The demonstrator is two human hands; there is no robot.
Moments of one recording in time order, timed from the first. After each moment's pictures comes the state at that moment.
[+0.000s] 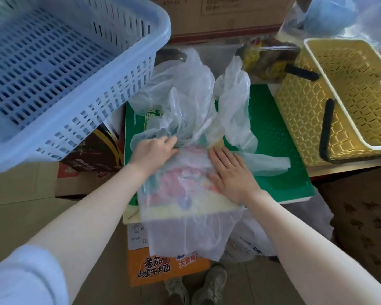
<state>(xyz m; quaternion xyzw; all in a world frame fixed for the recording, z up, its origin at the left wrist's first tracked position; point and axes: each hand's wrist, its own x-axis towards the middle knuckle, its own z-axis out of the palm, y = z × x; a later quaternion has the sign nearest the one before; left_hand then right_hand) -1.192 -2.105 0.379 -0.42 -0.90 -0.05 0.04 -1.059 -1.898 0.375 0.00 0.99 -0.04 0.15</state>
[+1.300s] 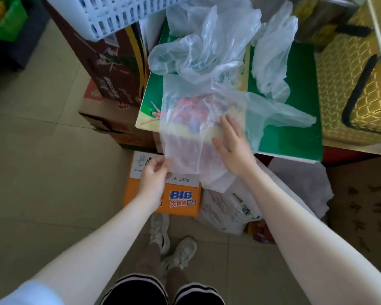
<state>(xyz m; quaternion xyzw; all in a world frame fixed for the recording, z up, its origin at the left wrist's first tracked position) -0.937 -2.130 0.347 0.28 -0.66 -0.68 -0.18 -0.976 -1.939 0.383 0.00 0.95 -0.29 0.06</state>
